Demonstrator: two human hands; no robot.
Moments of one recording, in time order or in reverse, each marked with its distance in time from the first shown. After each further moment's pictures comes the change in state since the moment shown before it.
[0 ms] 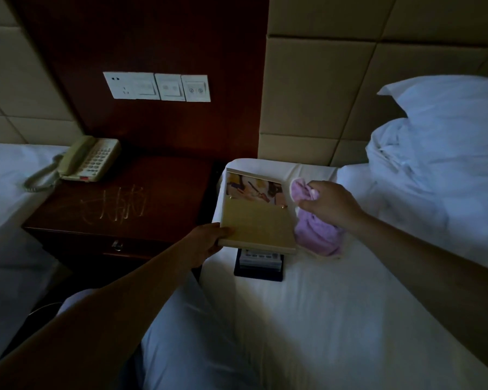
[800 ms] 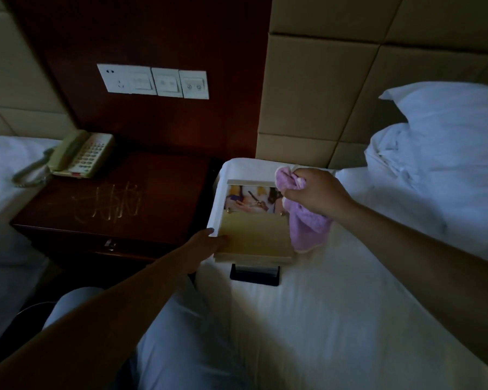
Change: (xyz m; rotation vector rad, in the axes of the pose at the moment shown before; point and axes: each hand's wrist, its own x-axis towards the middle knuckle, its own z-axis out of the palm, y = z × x) left_hand 0.027 -0.017 0.000 0.348 0.107 -0.026; right_hand 0.022 -0.033 -0.017 0.050 -0.080 -0.030
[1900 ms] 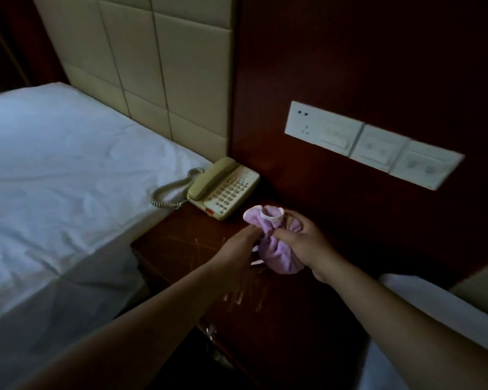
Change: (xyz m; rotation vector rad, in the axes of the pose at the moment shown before) left_hand 0.138 0.028 -0.307 -0.789 0.168 0.130; right_hand 0.279 -0.309 0.253 0.801 -0.413 -0.181
